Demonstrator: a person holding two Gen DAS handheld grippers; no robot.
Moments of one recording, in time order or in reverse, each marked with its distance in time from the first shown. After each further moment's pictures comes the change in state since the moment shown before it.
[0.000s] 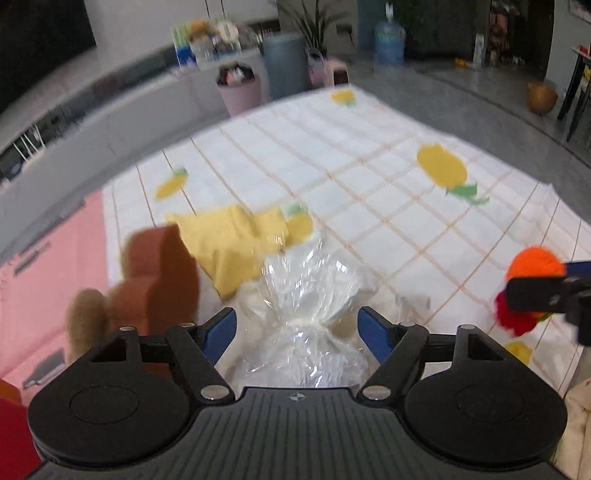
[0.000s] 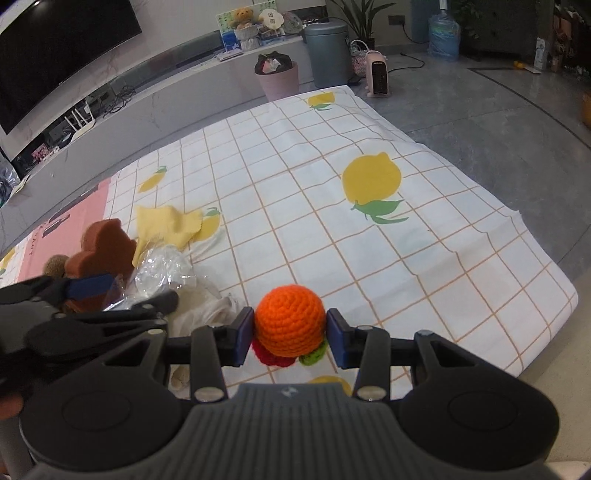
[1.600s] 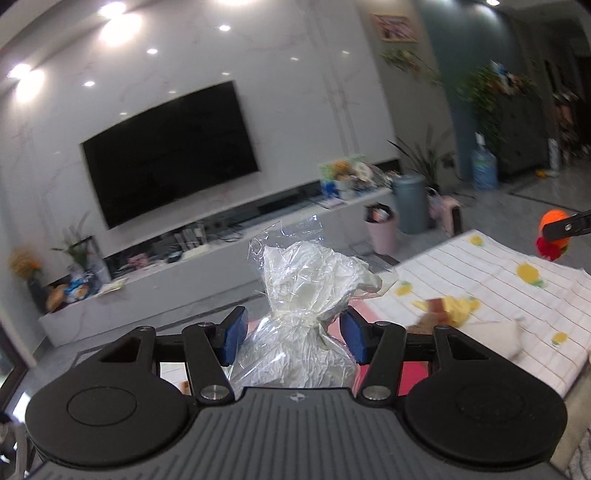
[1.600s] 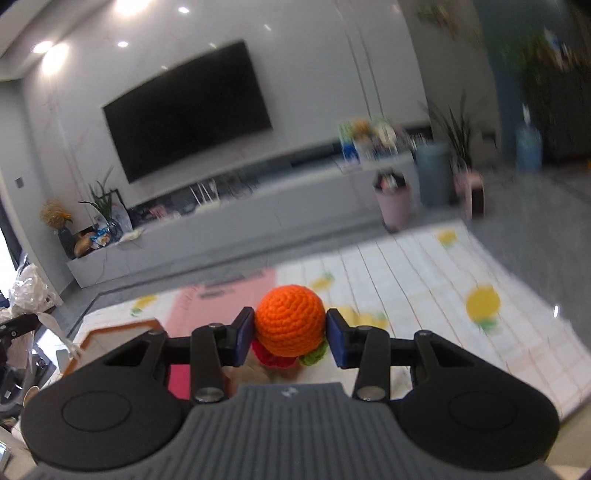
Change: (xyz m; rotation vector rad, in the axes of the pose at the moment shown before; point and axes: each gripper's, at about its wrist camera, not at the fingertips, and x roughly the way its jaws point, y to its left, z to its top) left arm -0.343 0.167 -0.135 -0.083 -0.474 0.386; right arm -0.196 0.130 -0.032 -0.190 -0.386 0.301
